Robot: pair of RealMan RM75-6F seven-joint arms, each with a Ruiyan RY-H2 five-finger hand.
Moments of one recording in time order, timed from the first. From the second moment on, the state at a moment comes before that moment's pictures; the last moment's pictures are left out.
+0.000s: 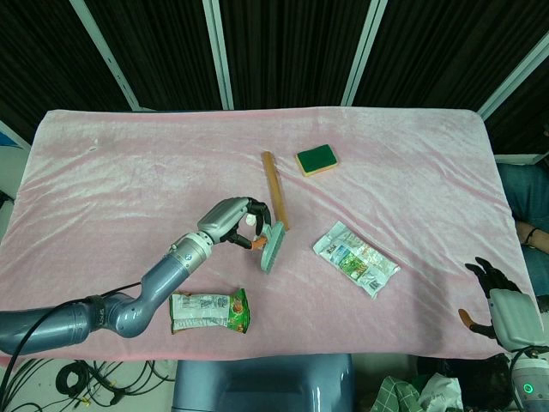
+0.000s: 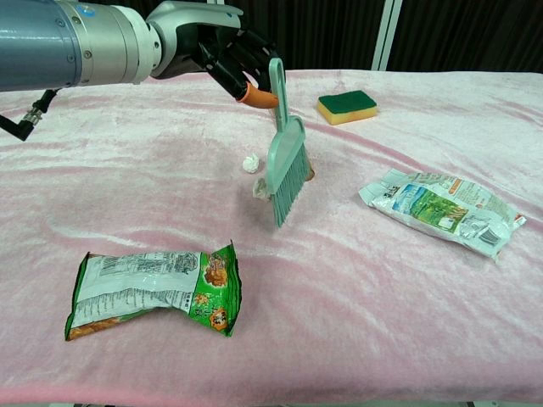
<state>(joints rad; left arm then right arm) -1.01 -1.44 -0.32 -1.61 0.86 0.70 -0.09 0.11 -1.02 0.03 -1.73 -1.37 1.28 0.02</state>
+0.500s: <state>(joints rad) -0.96 -1.48 -0.32 -1.51 0.97 0.67 -0.25 0.11 -1.02 0.03 -1.73 -1.36 1.27 0.03</state>
